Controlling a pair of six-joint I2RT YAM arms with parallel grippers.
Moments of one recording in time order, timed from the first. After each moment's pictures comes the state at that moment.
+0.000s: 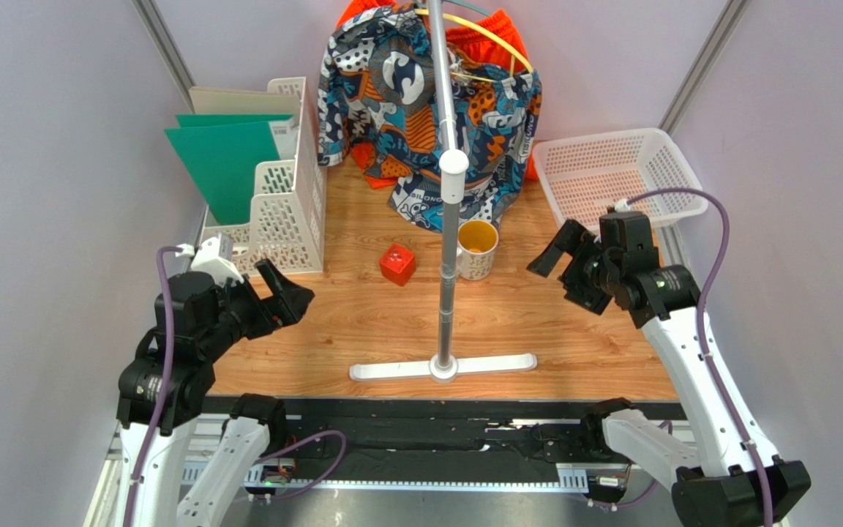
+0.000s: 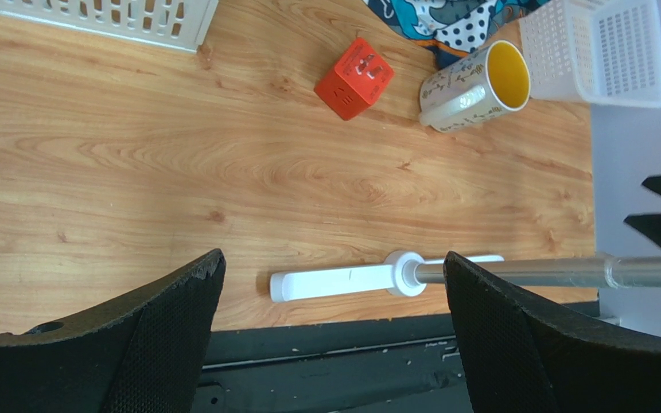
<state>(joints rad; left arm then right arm) -0.16 0.53 1.05 -1.03 0.12 -0.57 0.23 0.96 1.04 -0.94 -0.11 0.80</state>
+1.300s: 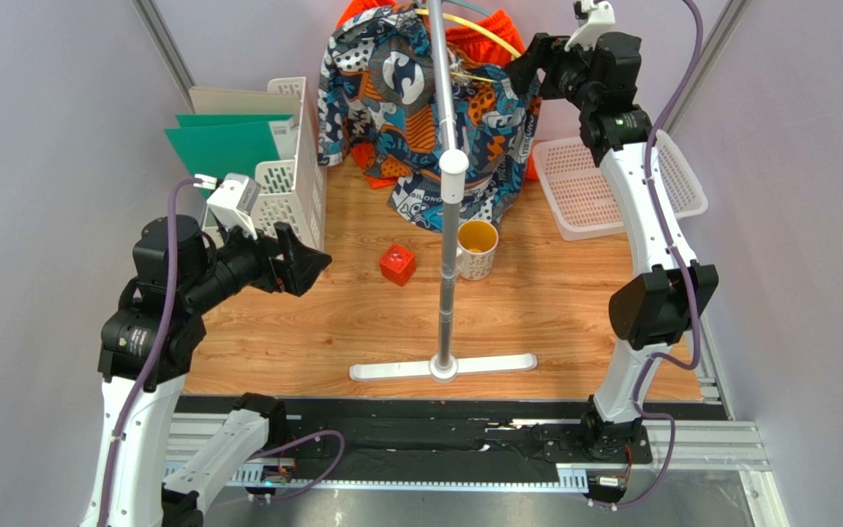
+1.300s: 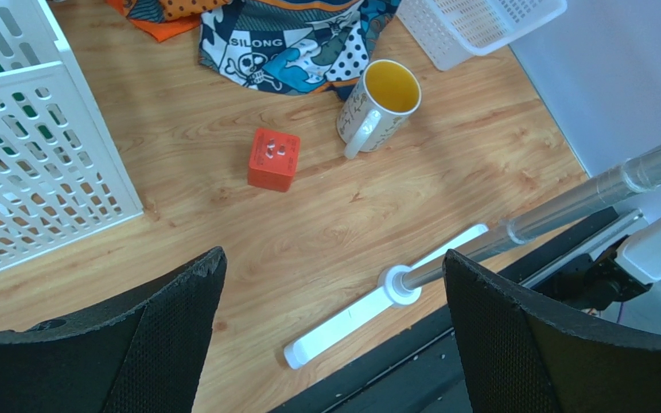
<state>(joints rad) -0.22 0.80 1.37 -0.92 0.37 -0.22 0.14 1.88 2.10 -0.26 -0.28 0.24</state>
